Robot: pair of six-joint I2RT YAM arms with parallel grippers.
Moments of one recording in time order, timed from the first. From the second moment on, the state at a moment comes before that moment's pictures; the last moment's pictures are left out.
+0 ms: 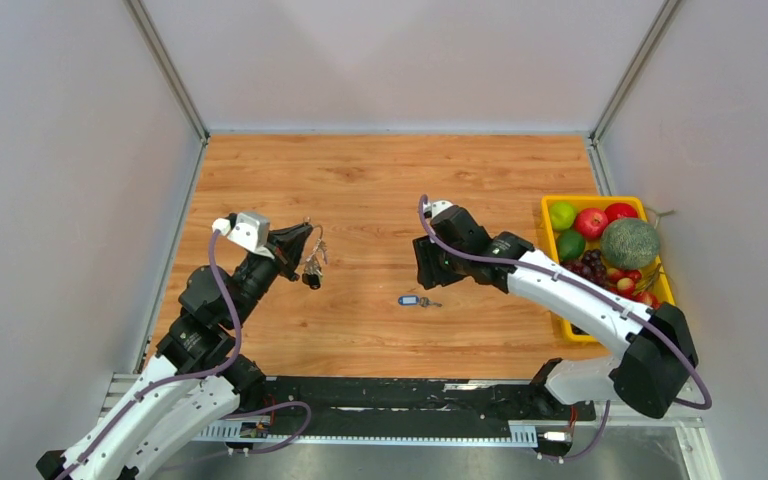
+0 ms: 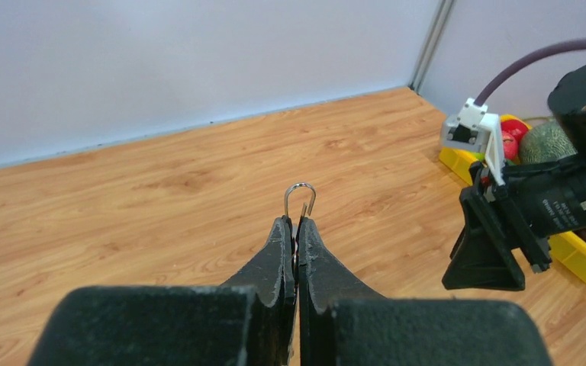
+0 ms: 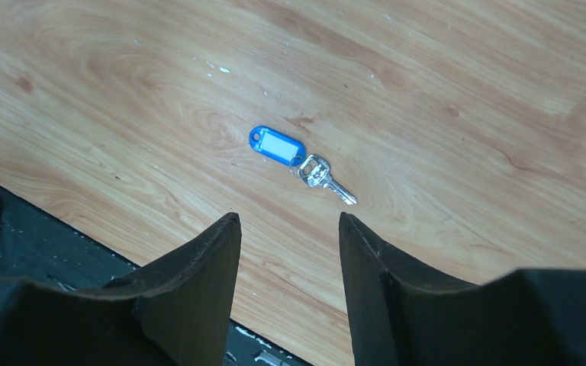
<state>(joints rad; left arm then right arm) -0.66 0.48 0.64 -0.05 -0.14 -0.10 0.78 1.31 1.06 -0.64 0.04 0.37</state>
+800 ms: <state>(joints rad) -0.66 0.50 0.64 -0.05 -0.14 -0.11 0.88 1.53 0.94 -0.43 0.04 0.24</state>
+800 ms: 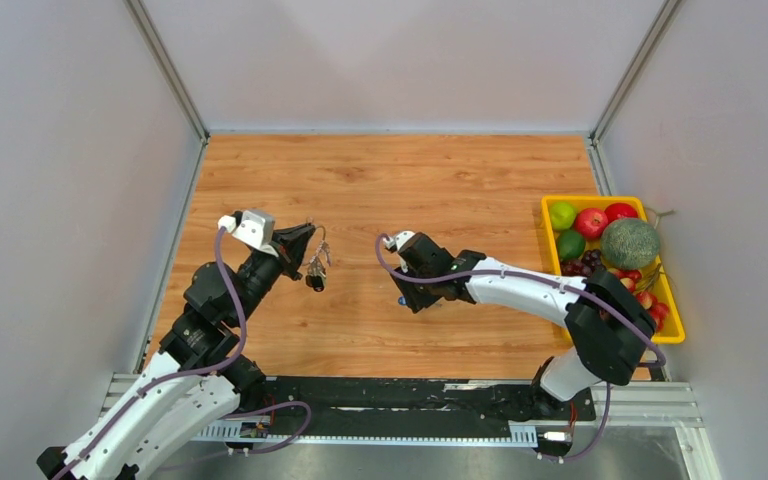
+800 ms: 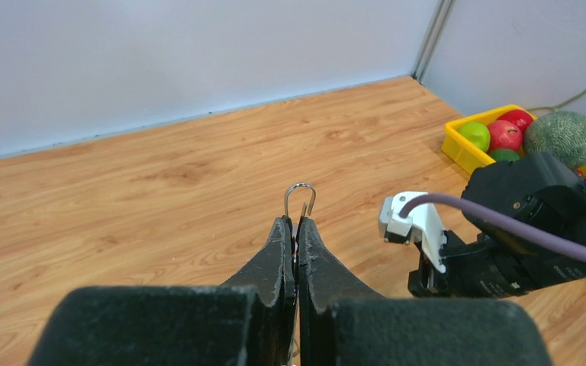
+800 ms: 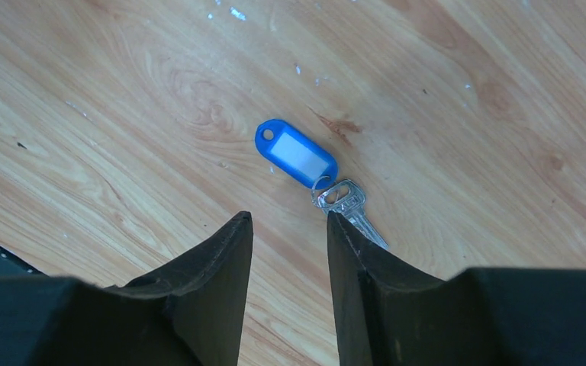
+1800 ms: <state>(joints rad) -0.66 0.51 0.64 -0.05 -0.14 -0.11 0.96 1.65 0.94 -0.41 0.21 0.13</state>
